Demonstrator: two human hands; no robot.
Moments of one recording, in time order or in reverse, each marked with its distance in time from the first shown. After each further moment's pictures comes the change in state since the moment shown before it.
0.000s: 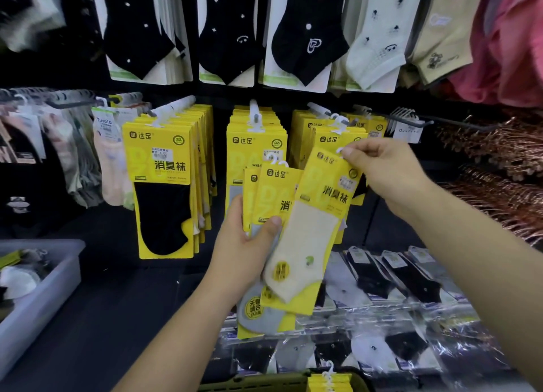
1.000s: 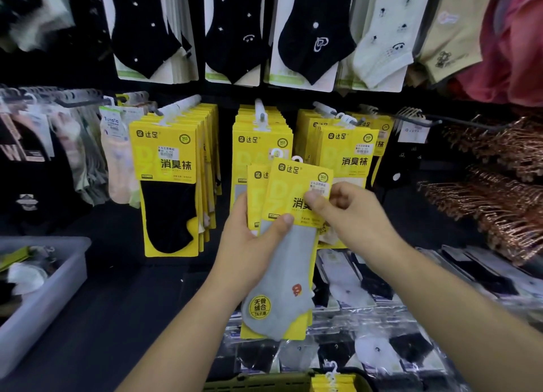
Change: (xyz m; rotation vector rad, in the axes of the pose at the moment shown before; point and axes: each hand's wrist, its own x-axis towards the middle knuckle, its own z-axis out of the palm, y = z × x) left_hand -0.001 0.007 0.001 -0.080 -0.023 -0.046; right_hand -0.064 0.021 0.044 0.032 -0.155 0.098
